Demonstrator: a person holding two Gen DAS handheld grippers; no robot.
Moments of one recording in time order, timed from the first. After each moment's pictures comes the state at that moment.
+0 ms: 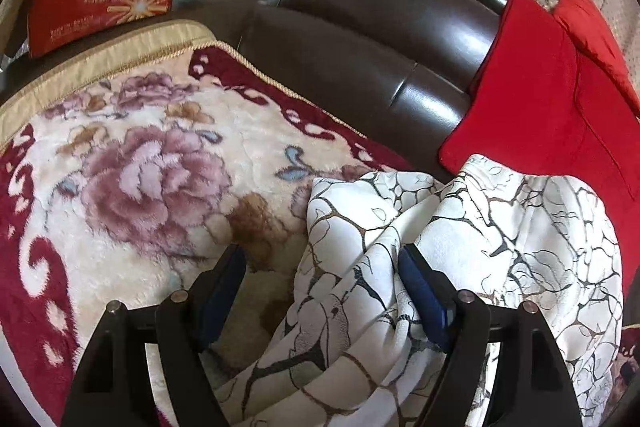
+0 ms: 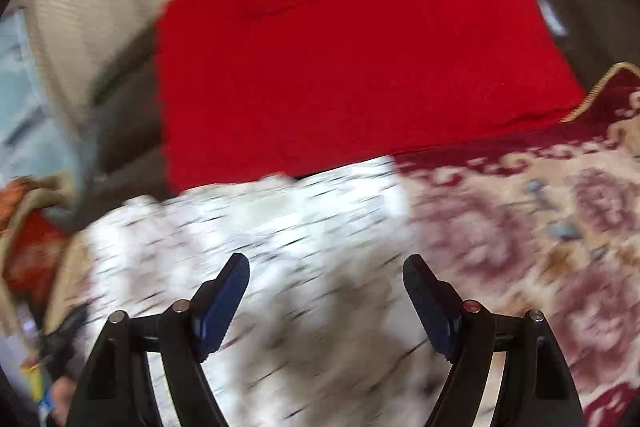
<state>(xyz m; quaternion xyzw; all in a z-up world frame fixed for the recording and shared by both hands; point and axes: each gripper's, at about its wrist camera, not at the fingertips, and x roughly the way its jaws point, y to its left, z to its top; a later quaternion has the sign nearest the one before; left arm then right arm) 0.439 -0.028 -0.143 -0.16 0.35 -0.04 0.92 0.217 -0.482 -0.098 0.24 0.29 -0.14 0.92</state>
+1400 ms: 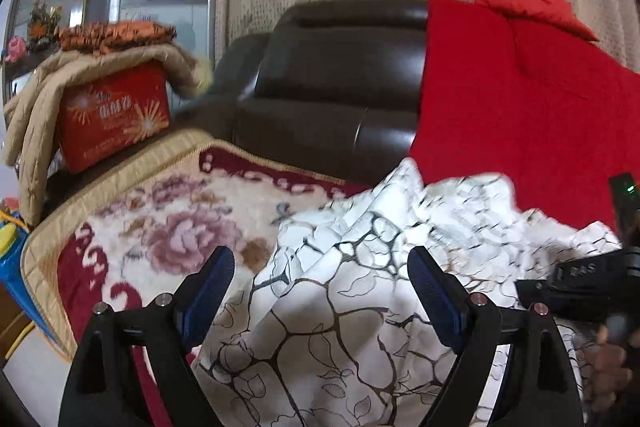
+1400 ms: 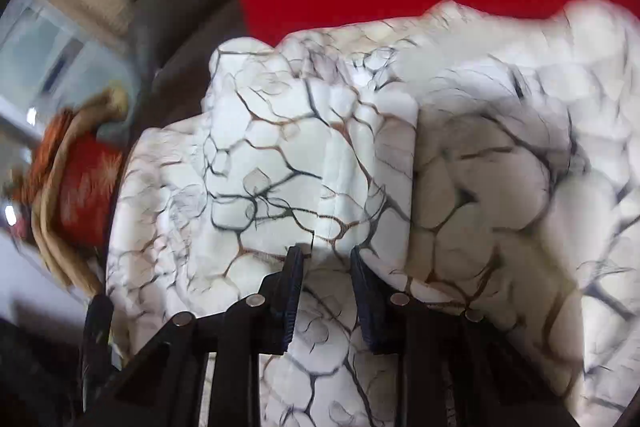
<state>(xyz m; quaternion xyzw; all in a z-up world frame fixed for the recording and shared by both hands) 0.344 -0.083 -0.100 0.00 0.22 -0.02 0.98 0.374 -0.403 -0.185 0.32 0.46 0.05 0.83</state>
